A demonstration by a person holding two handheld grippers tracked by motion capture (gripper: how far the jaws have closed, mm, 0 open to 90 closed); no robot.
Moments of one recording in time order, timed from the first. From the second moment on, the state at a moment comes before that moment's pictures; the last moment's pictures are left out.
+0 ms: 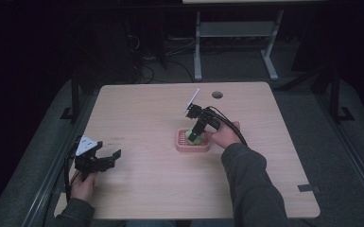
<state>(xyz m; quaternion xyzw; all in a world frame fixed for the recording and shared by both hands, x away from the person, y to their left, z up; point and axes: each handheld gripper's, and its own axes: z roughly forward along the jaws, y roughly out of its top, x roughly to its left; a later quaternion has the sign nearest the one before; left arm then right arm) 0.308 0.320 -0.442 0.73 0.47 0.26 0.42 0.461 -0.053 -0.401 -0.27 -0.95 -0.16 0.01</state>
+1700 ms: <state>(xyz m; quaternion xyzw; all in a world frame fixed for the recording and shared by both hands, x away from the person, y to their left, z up) 0.307 0.319 -0.443 0.73 0.47 0.26 0.42 0.436 -0.098 -0.379 -0.29 -0.94 -0.20 0.00</state>
